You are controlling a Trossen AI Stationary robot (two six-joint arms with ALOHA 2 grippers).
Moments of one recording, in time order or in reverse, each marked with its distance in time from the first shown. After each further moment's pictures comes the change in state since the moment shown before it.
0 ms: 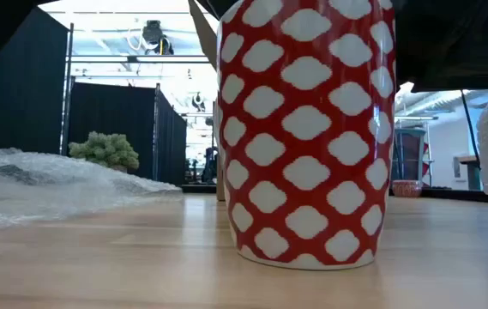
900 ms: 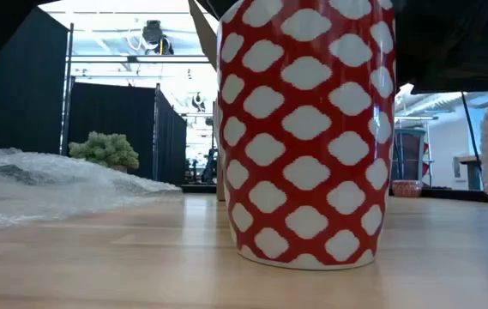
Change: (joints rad) left arm 0.000 0.000 0.000 -0.002 0.000 0.000; right arm 0.000 -0.012 0.067 -0.033 -0.077 -0.080
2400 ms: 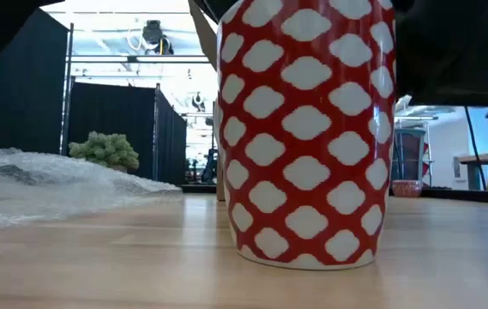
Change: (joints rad) left arm 0.000 0.003 -0.002 -0.011 -0.001 0.000; right arm -0.007 0.035 0.156 -0.218 -0.015 -0.056
